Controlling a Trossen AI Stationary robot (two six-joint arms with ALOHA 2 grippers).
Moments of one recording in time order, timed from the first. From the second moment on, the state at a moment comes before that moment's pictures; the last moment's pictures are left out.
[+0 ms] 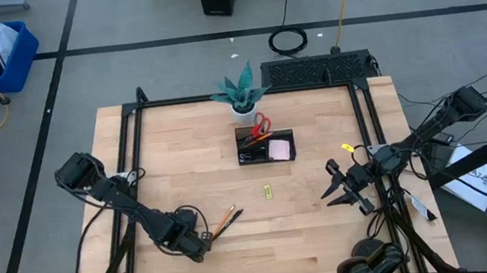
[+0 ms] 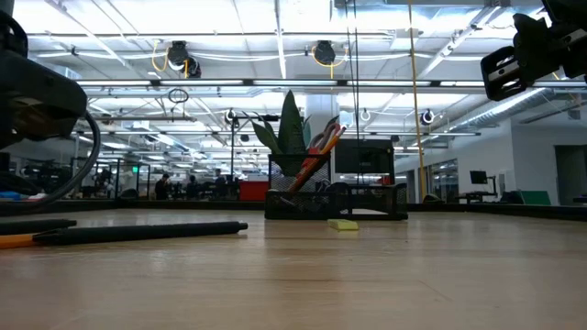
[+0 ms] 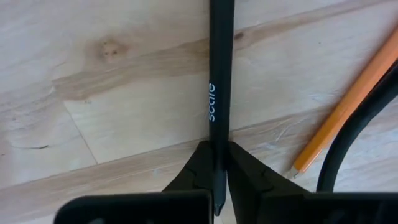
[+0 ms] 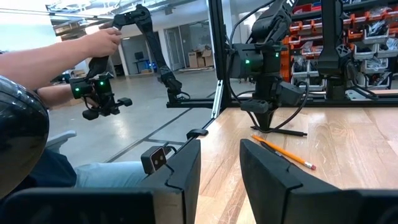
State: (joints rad) left arm -0.66 1.72 0.89 -0.64 0.07 -1.99; right arm 0.47 0.74 0.02 0.79 0.00 0.16
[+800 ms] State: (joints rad) left arm -0.68 1.72 0.96 -0.56 -0.24 -1.73; right arm 0.47 0.74 0.02 0.79 0.00 0.16
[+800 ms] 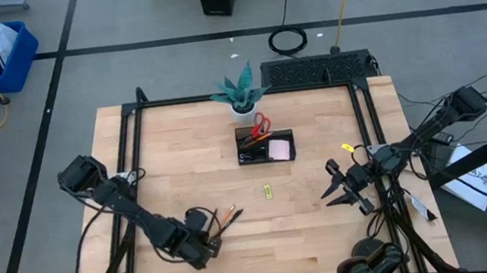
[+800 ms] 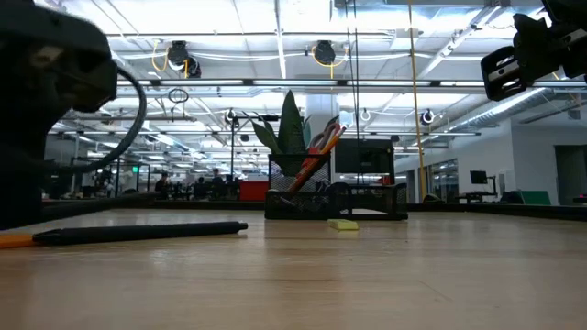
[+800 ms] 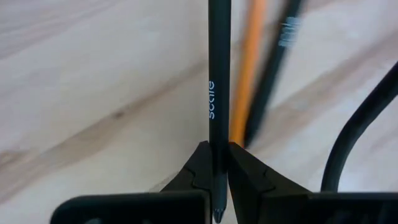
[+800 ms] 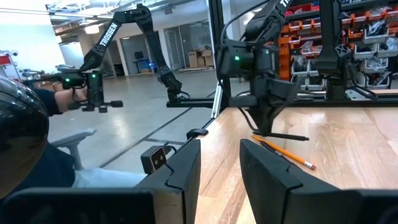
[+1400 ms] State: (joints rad) left arm -0.68 1.72 0.96 -0.35 -0.46 -1.49; right arm 0.47 0.74 0.02 0.79 0.00 0.16
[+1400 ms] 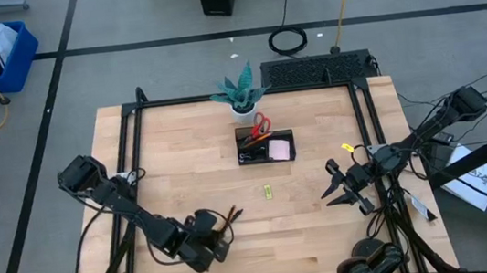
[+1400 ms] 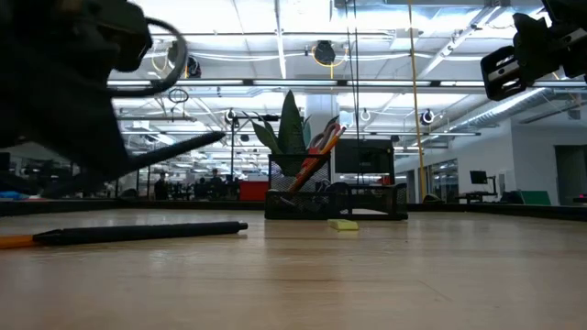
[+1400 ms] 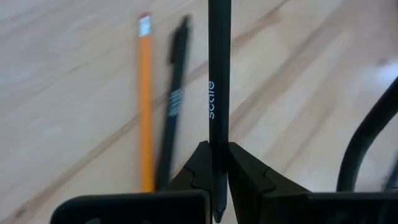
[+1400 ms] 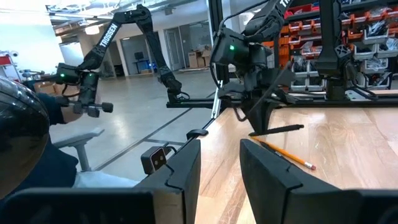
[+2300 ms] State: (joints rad) left arm -0.64 1.72 0.96 0.08 -0.63 -1.02; right arm 0.47 0.78 0.02 1.21 0.06 0.19
